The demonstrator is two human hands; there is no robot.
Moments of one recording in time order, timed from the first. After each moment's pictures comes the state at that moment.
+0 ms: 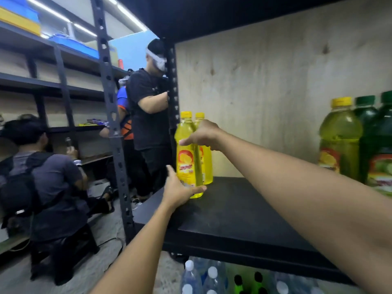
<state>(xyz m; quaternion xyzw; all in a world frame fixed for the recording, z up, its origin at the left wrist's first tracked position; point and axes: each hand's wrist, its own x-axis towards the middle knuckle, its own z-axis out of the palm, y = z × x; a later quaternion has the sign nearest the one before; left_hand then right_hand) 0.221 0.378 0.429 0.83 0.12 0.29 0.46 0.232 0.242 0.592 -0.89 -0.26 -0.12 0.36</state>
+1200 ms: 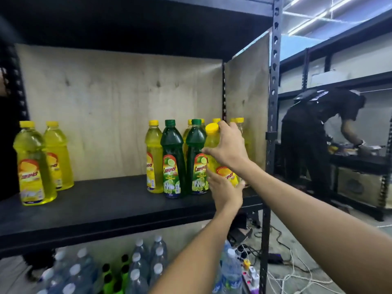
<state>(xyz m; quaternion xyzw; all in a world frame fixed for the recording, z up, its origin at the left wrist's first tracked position) 0.104 -0.188 0.449 0.81 -0.06 0.18 0.55 0.088 -0.207 0.561 -0.87 -0.06 -0.43 0.25</state>
